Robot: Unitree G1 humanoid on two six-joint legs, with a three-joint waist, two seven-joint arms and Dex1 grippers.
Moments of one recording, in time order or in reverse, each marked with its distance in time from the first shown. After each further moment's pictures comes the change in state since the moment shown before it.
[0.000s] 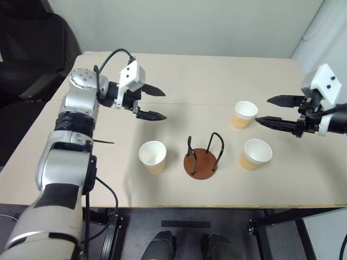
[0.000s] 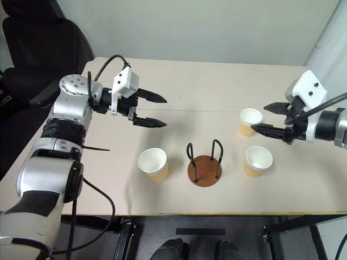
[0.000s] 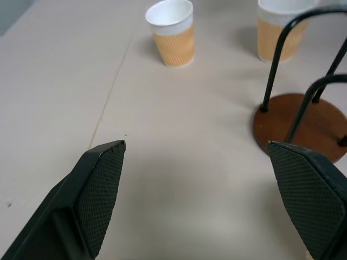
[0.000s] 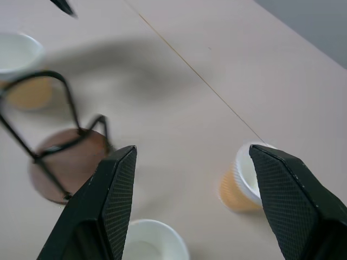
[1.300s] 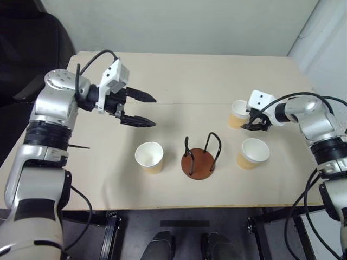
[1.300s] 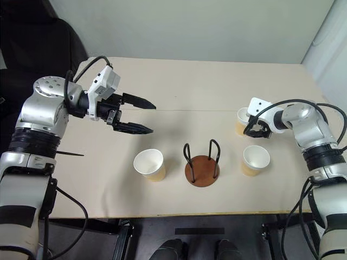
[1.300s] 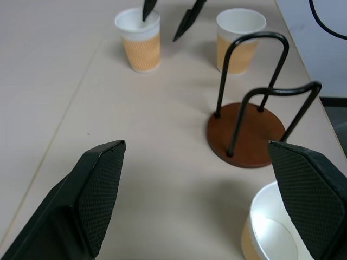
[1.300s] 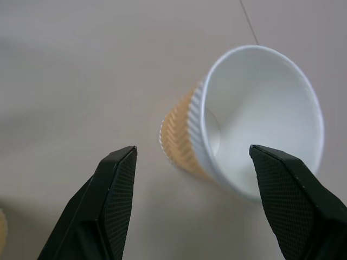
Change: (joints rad) left arm 0.151 0.199 -0.128 -0.377 -0.256 0.258 -0.018; right arm -0.436 0.375 0.502 0.937 -0.801 -0.667 0.242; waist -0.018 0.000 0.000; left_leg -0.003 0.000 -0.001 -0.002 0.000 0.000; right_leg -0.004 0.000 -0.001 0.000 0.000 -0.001
